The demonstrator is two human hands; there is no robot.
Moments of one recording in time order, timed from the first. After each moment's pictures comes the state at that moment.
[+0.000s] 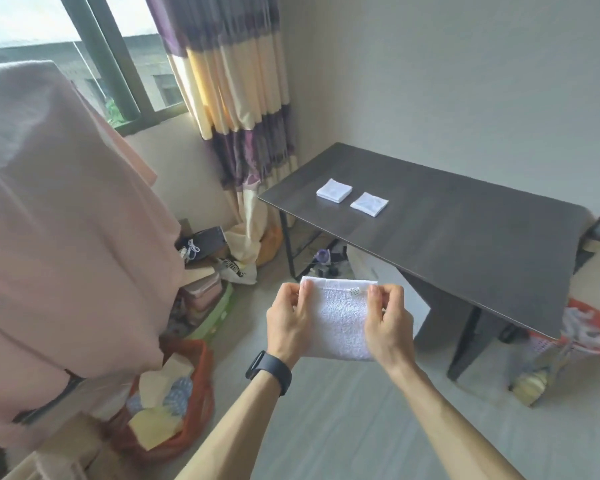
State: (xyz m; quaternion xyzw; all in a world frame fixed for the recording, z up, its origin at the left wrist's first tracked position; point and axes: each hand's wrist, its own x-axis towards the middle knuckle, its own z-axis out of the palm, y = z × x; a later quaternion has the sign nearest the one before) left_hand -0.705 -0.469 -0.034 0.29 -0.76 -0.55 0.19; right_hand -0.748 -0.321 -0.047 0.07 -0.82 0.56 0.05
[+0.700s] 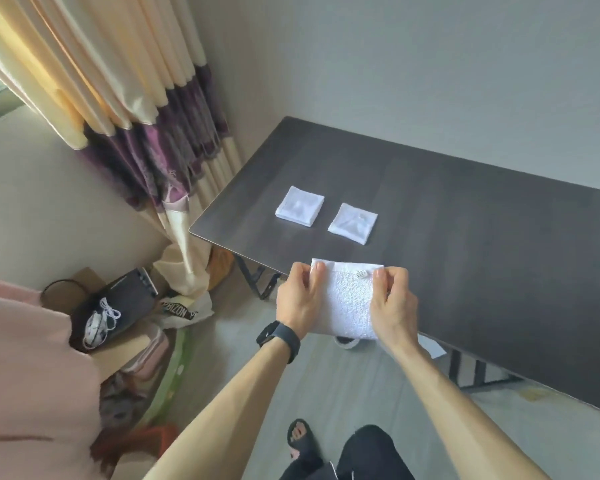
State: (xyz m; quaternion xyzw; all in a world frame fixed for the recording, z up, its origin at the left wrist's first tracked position) left_hand -1.142 -0.607 -0.119 0.22 -0.83 -0.52 0.01; right_hand -1.140 -0.452 -0.116 -0.10 -0.86 0.50 0.04
